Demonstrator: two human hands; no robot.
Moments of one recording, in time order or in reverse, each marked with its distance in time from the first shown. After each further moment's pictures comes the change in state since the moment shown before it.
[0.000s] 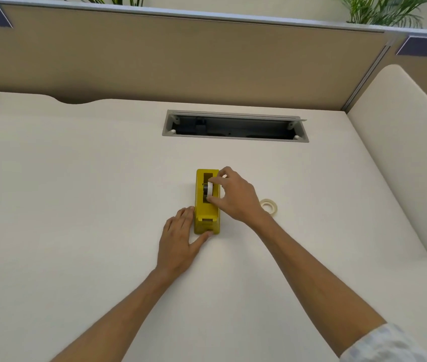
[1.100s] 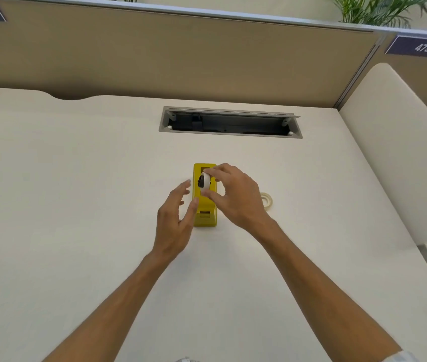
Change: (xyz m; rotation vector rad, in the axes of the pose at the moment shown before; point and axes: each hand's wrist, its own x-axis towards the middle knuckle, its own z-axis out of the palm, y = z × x) left_hand 0.011 0.035 -0.042 -0.538 0.207 -0.016; right_hand -0.041 -0.040 -0.036 0.080 0.189 -0.060
